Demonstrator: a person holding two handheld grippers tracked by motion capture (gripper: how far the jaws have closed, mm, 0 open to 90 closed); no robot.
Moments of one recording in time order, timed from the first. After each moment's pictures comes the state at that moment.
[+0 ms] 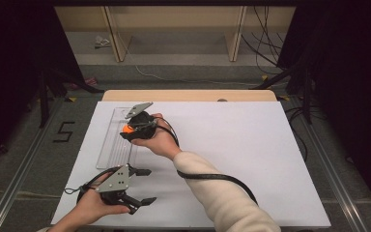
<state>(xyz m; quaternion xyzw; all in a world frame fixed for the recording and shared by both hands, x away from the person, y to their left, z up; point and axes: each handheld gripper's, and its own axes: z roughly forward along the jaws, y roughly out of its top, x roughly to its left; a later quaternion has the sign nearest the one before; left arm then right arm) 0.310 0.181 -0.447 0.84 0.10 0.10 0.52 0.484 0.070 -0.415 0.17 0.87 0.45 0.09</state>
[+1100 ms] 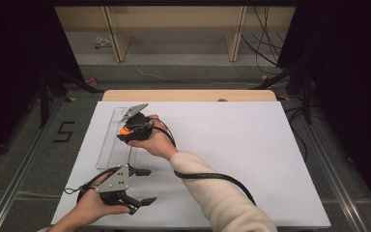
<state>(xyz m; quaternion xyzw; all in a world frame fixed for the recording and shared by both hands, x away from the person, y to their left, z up) 0.310 0.181 -0.447 0.84 0.10 0.10 0.52 0.485 0.082 -0.422 0.16 0.88 0.44 0.09</state>
